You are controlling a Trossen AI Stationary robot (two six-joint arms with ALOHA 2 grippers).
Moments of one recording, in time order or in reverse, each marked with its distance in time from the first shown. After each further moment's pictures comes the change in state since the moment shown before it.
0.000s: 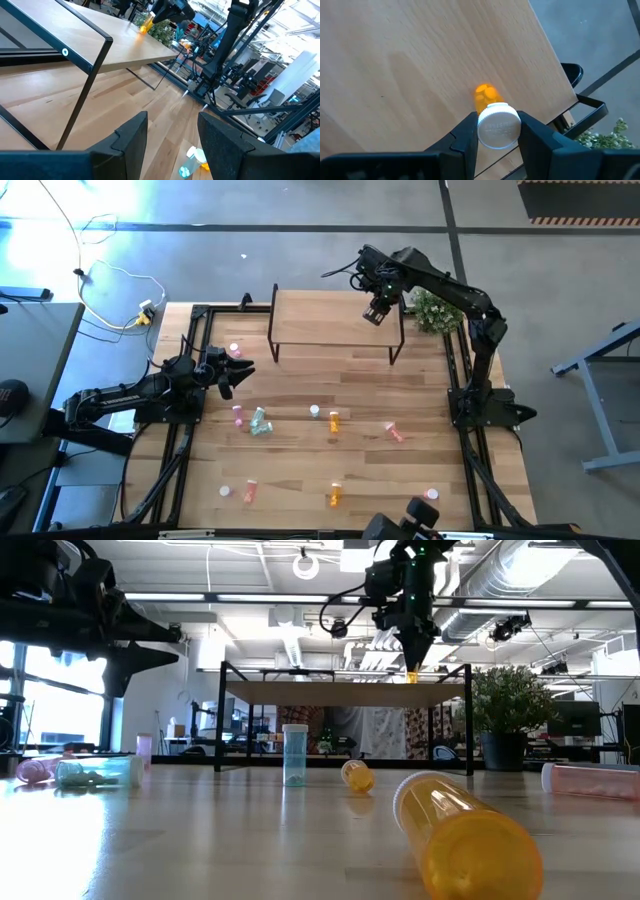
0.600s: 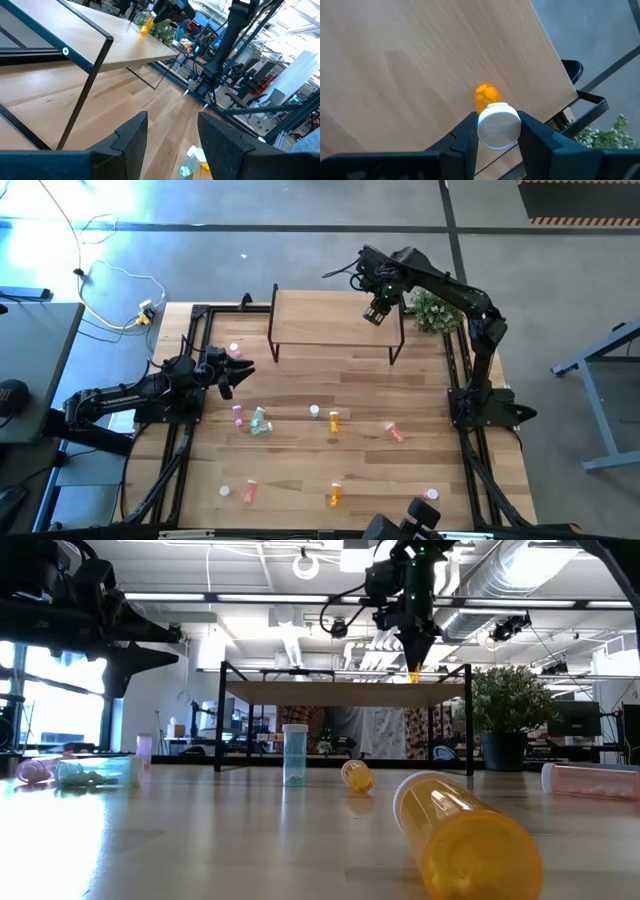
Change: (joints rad) left arm 0.000 0.000 0.000 -0.003 0.000 0.000; right arm 0.000 0.000 0.000 -0.011 0.007 0.016
